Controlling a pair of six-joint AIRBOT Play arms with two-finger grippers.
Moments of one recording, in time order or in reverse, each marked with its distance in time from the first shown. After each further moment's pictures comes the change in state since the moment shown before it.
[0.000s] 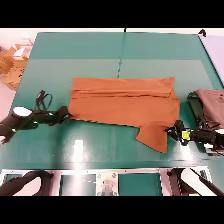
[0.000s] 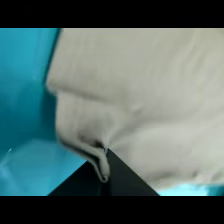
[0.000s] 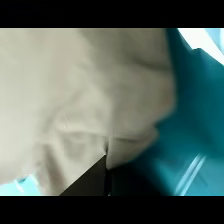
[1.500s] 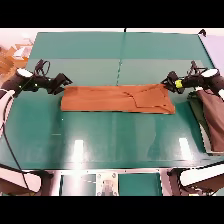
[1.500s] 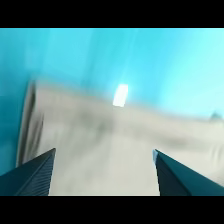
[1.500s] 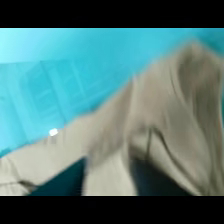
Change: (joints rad) left arm 0.035 -0.576 0.747 0.030 -0.055 -0.068; right arm 0.386 -0.666 1.004 -0.063 -0.176 0.203
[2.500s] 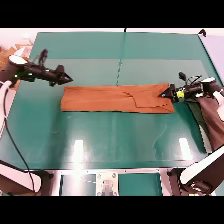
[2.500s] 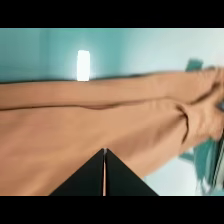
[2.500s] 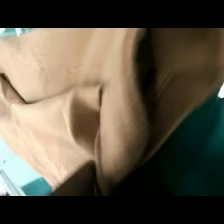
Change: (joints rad) left arm -0.025 -0.042 0.214 -0.066 -0.367 0.073; right arm -0.119 -0.322 0.186 0.074 0.494 -0.389
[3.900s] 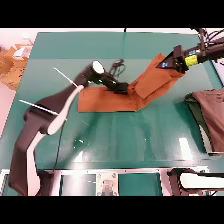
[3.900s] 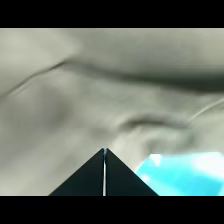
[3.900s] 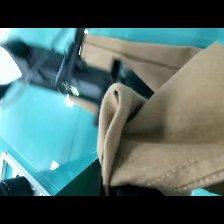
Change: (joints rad) left arm -0.558 -0.375 0.533 0.176 -0.023 -0.072; right arm 0.304 0.541 0.144 0.014 0.100 0.309
